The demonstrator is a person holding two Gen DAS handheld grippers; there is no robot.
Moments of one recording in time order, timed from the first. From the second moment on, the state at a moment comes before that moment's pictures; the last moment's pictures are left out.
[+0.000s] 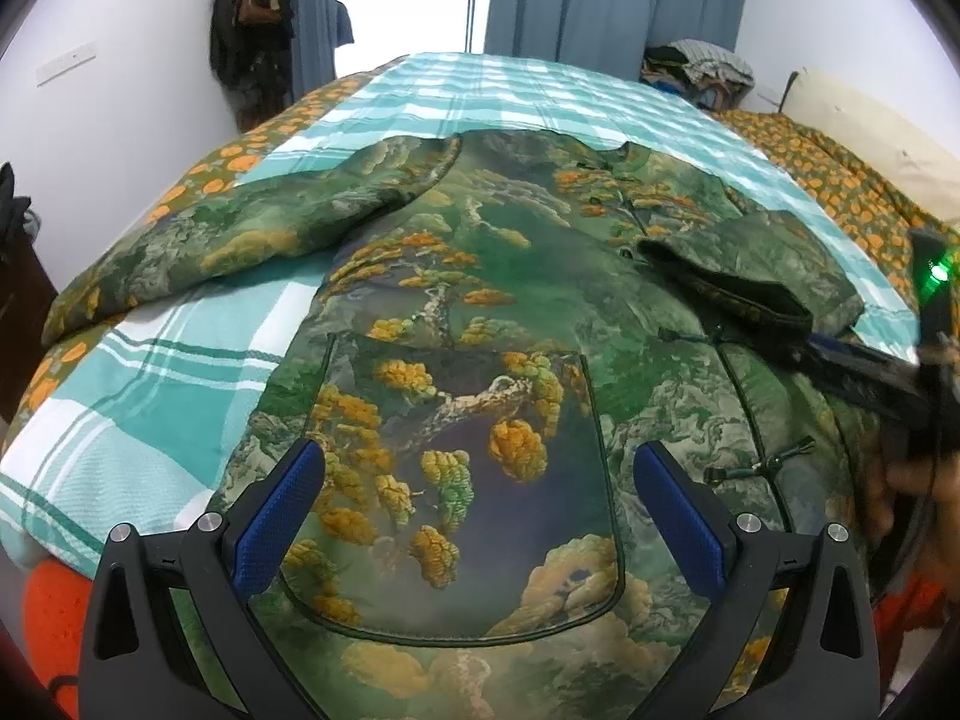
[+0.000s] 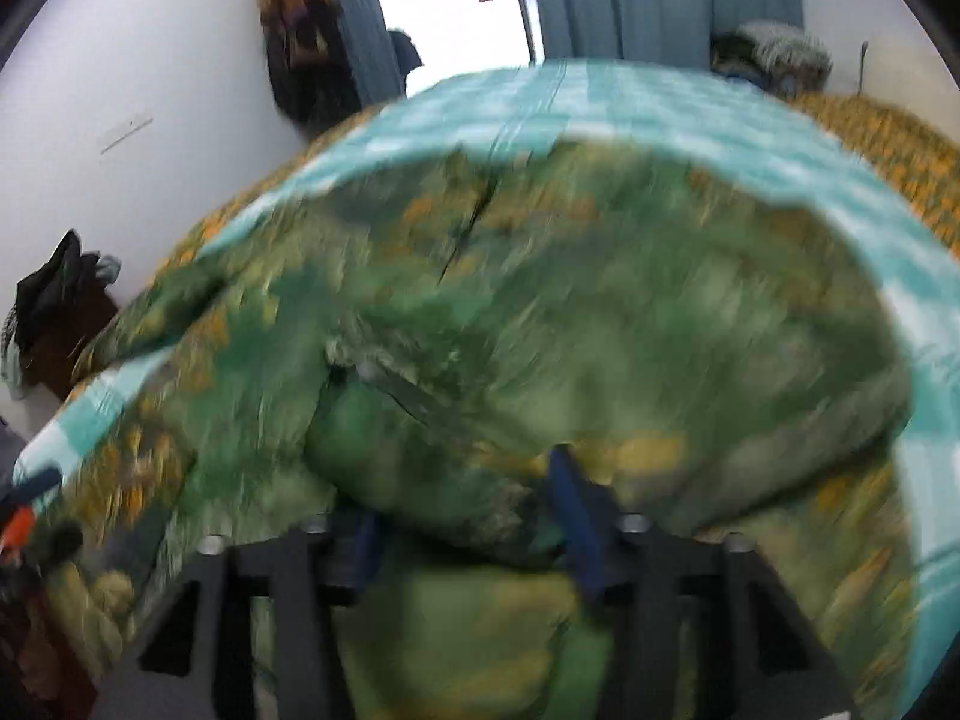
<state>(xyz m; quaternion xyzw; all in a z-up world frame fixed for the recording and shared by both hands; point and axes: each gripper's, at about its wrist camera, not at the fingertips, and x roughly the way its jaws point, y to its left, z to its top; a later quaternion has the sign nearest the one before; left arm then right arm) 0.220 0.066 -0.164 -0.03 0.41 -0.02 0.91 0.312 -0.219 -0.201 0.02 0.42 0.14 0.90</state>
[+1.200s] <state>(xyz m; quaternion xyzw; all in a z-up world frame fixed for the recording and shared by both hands) 0.395 -0.087 -0.140 0.01 0.45 -0.18 0.87 0.201 -0.302 -0.168 0.06 0.35 0.11 0.93</state>
